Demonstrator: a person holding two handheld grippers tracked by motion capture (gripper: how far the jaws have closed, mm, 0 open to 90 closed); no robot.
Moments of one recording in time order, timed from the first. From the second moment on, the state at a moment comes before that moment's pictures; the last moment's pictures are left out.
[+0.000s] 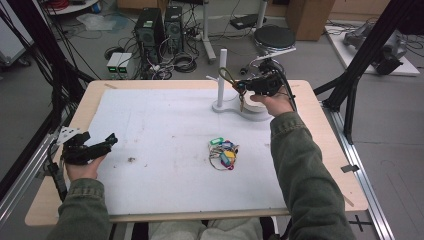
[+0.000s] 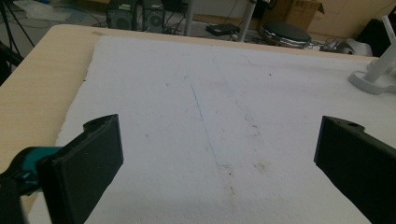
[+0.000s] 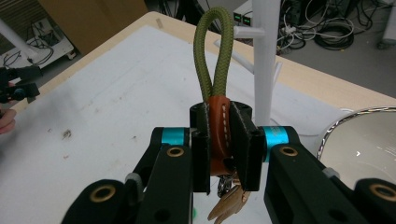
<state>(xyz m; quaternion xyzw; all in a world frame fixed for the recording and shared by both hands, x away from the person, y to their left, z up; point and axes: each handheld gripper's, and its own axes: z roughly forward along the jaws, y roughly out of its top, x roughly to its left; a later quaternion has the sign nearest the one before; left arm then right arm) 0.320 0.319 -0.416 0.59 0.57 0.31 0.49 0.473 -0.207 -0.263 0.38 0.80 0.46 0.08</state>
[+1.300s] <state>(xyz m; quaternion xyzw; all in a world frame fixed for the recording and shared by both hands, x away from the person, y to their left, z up) 0.319 0.319 -0.419 0.59 0.57 0.30 0.49 0.514 -0.195 -0.297 0.41 0.79 0.44 0.09</state>
